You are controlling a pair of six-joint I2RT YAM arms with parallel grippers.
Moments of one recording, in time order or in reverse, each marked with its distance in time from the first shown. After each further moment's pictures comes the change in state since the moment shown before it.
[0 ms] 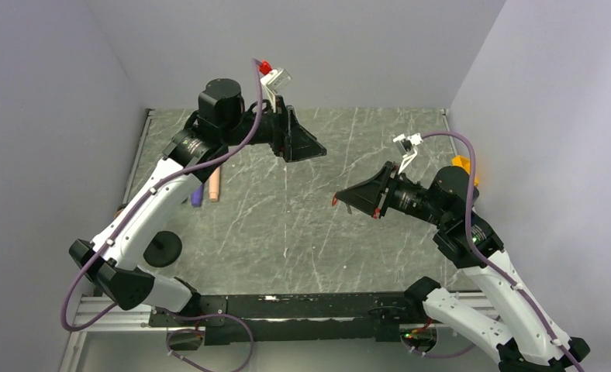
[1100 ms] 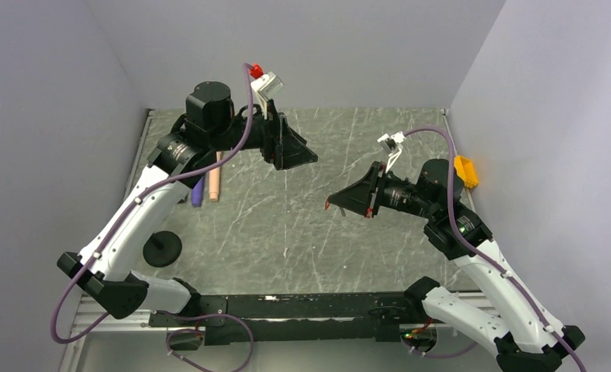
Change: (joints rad) left arm -0.004 -0.063 0.016 -0.138 -0.039 0.118; right arm 0.000 0.056 -0.009 -0.008 -0.076 -0.037
